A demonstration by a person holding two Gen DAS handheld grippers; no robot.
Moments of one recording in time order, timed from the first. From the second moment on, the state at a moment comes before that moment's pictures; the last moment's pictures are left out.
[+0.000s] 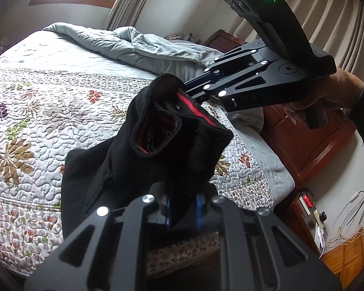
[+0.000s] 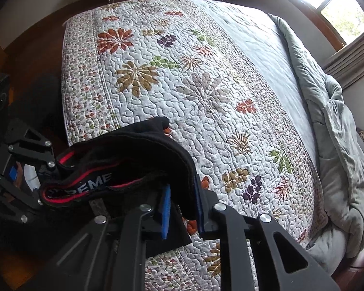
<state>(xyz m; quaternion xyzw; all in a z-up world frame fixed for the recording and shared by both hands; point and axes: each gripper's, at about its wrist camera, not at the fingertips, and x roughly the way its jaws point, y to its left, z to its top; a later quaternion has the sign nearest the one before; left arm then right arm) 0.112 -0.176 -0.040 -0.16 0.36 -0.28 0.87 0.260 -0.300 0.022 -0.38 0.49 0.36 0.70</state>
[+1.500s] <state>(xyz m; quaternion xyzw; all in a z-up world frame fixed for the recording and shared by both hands) 0.130 -0.312 -0.172 -0.05 0.46 -0.29 0.84 0.256 -0.461 -0.128 -0.28 0.53 0.36 0.72</state>
